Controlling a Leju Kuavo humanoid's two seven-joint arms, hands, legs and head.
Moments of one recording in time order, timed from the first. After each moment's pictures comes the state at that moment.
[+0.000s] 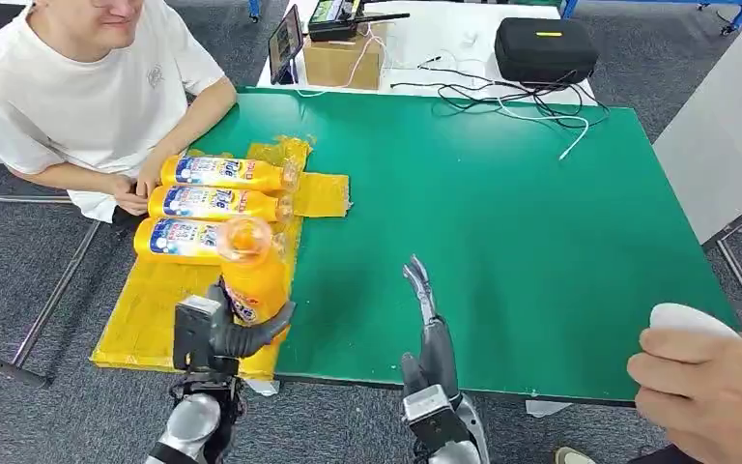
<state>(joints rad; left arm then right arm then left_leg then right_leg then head) -0.07 -0.09 -0.26 -1.33 -0.13 0.50 -0.39 -0.01 0.14 0.48 -1.38 0.20 -0.45 -0.68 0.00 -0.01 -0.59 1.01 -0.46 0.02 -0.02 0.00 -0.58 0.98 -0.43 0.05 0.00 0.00</state>
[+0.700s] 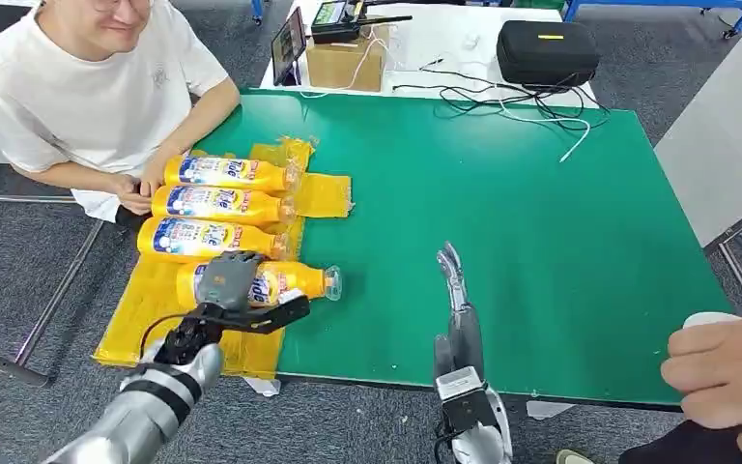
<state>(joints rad) -0.46 0.03 -0.30 -0.74 -1.20 0.24 0.01 -0.01 0.15 0.33 -1.41 0.22 -0.35 -0.70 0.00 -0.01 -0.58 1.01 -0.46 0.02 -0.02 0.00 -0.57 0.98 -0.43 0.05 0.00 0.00</state>
